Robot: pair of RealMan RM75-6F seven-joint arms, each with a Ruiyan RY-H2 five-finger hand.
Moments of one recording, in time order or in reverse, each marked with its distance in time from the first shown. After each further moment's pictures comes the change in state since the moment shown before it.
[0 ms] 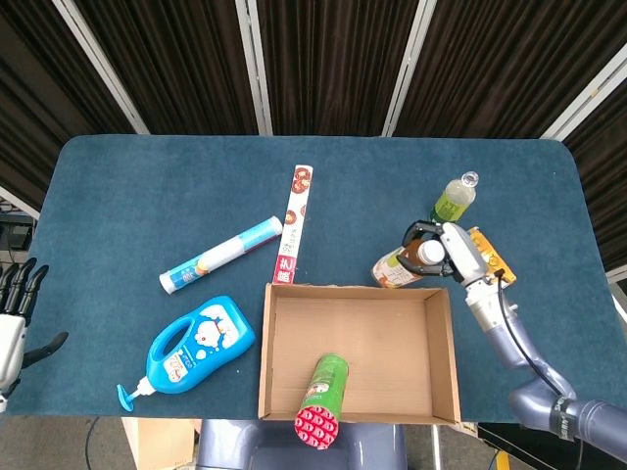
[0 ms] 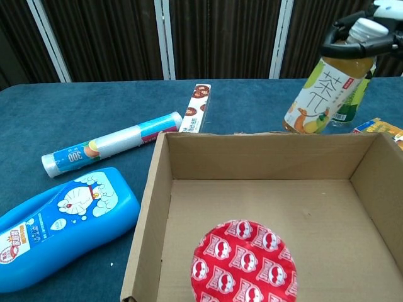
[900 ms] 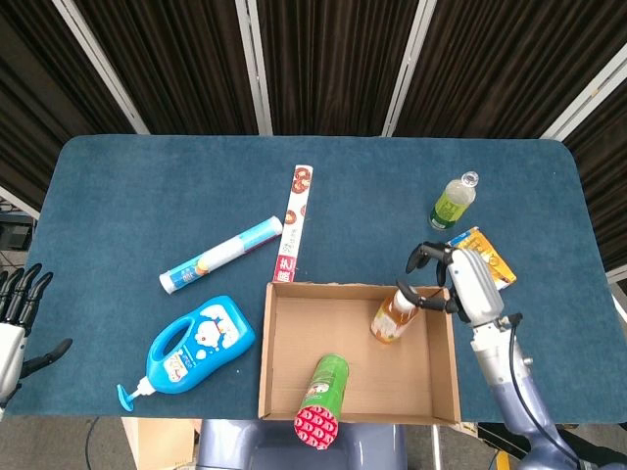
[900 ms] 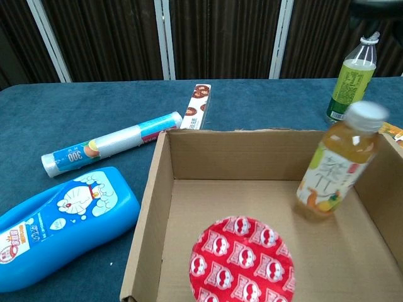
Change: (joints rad) left arm 0.012 0.019 0.027 0.002 0.085 0.054 -0.062; right arm -0.150 0.138 -0.029 -0.571 0.119 0.268 -0.535
